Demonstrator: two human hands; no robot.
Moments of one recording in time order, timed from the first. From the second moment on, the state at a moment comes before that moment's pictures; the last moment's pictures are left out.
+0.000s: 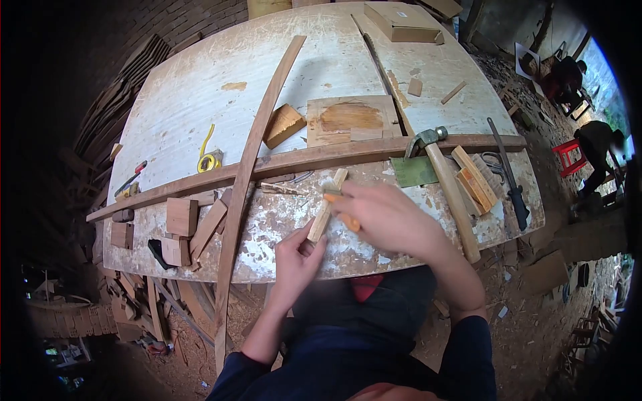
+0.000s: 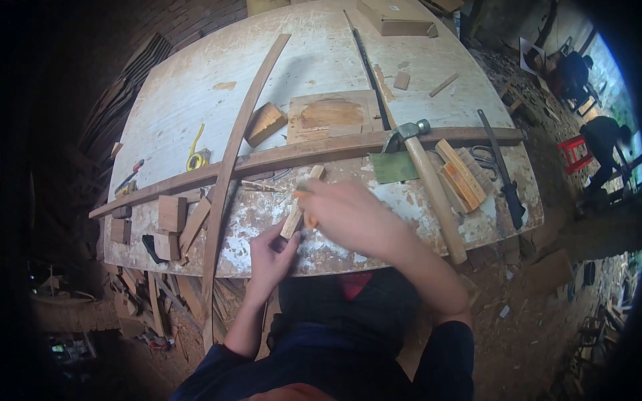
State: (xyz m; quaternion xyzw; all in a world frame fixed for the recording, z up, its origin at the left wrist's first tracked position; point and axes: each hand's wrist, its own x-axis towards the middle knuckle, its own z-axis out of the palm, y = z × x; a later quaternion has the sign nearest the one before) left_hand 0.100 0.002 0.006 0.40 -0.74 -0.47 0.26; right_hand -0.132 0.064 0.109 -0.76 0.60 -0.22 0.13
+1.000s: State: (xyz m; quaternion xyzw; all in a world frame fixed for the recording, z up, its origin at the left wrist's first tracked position) left_hand 0.091 0.010 0.025 0.37 -0.80 -0.39 0.28; right_hand -0.145 0.059 0.120 -0.76 0.60 -0.17 0.20
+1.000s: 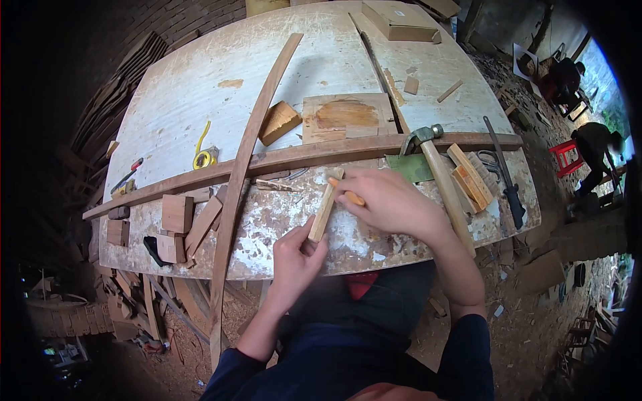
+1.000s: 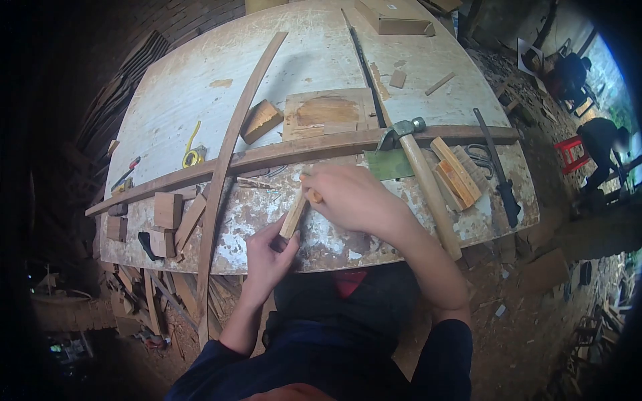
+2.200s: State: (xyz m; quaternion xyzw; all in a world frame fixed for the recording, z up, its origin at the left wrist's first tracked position) left_hand 0.095 0.008 0.013 0.33 -0.55 -0.74 0.18; right_hand -0.145 0.134 0.110 -0.71 0.59 -0.29 0.27
